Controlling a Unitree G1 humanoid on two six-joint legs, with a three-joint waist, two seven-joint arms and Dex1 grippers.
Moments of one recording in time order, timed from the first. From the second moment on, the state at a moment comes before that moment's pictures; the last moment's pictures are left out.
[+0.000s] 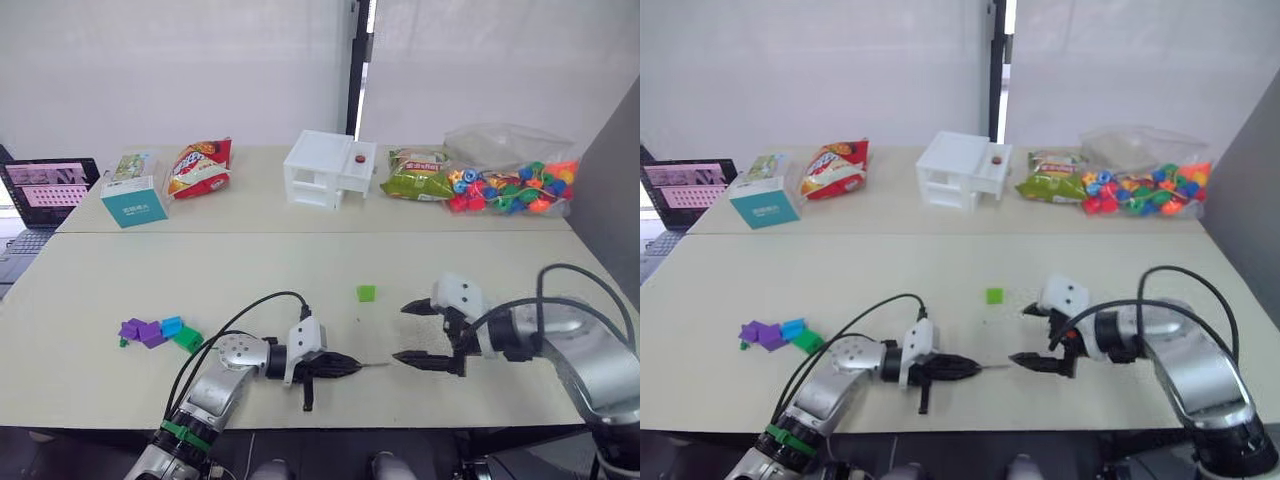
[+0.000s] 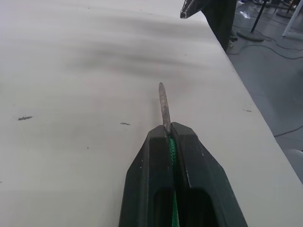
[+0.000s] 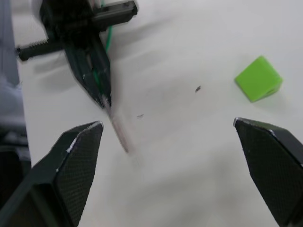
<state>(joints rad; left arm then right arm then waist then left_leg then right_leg) -0.30 0.35 -0.34 0.08 -0.22 0.11 -1.15 -0.19 -0.76 -0.08 -0.49 0.30 0.78 1.11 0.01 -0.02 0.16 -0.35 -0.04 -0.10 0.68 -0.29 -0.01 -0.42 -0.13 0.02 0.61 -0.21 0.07</state>
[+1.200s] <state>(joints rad) -0.12 0.50 -0.21 -0.14 -0.25 0.20 -1.03 -0.27 -0.16 0.08 -0.08 0.12 0.47 0.35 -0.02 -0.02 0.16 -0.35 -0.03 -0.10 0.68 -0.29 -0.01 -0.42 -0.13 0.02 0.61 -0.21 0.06</state>
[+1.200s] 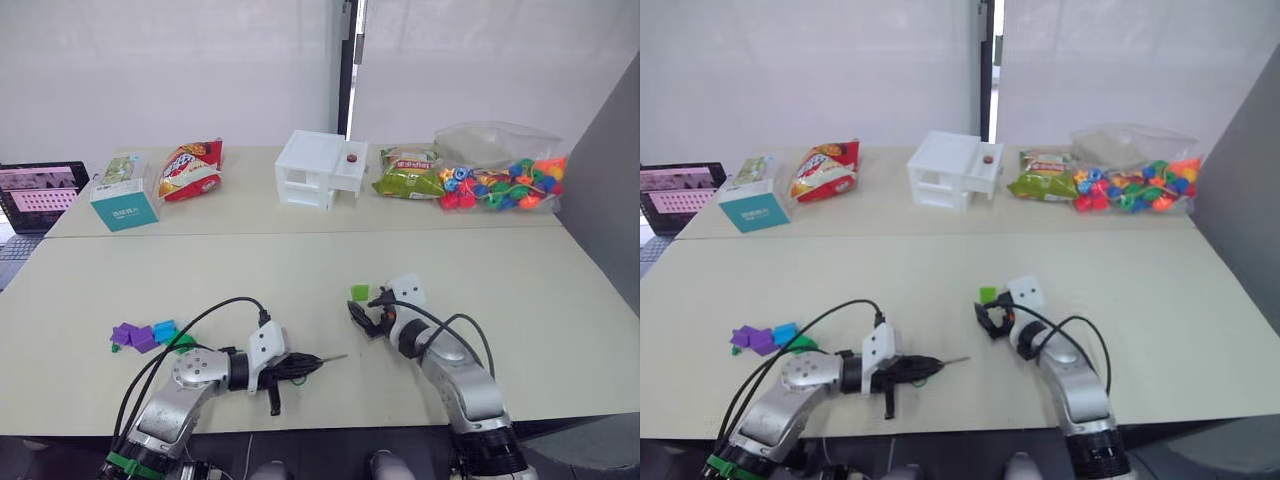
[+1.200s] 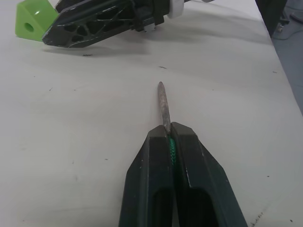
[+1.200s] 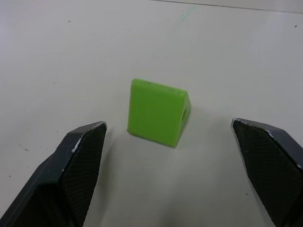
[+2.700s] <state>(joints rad) -0.28 0.36 -0.31 0.08 -0.22 0.06 -1.06 0.24 -0.41 -0.11 -0.68 0.30 0.63 0.43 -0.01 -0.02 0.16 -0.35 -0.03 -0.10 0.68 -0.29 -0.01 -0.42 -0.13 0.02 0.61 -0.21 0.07</state>
